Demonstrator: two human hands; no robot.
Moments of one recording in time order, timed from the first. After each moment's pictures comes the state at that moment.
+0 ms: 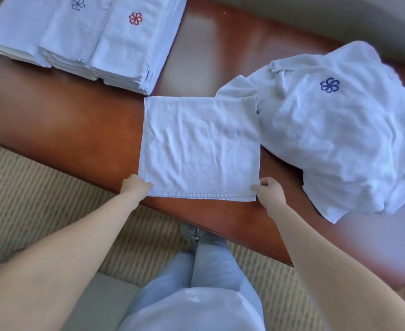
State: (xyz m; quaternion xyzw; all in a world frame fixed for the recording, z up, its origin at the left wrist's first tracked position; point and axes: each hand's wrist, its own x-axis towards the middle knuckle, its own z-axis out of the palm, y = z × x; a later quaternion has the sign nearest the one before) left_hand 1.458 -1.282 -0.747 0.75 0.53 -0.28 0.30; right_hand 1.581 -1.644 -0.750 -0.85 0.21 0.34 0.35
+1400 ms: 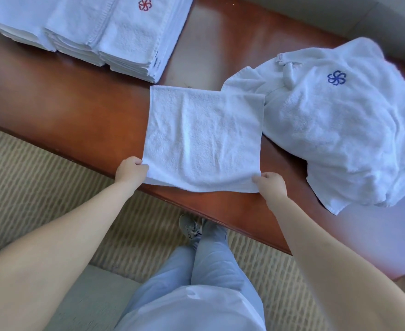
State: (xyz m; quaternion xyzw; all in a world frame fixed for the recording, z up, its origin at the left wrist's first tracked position) left_hand 1.434 -1.257 -0.747 0.79 0.48 -0.15 0.36; right_hand 1.563 -1.623 -0.735 -0.86 0.20 0.33 0.33
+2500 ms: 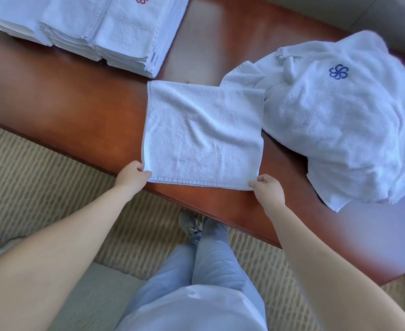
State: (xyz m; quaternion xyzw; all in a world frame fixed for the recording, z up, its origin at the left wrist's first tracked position) left_hand 1.414 -1.267 -0.758 0.81 0.45 -0.21 0.32; right_hand 1.540 -1.634 -0.747 -0.86 0.20 0.32 0.34
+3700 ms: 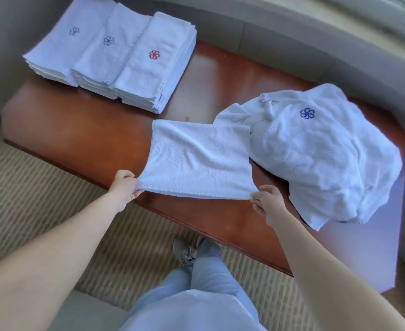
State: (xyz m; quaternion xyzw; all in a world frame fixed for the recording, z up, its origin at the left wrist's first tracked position) left_hand 1.427 -1.261 -0.675 0.54 0.58 -0.08 0.60; right_hand 1.562 -1.650 -0.676 -0.71 0.32 0.32 0.55
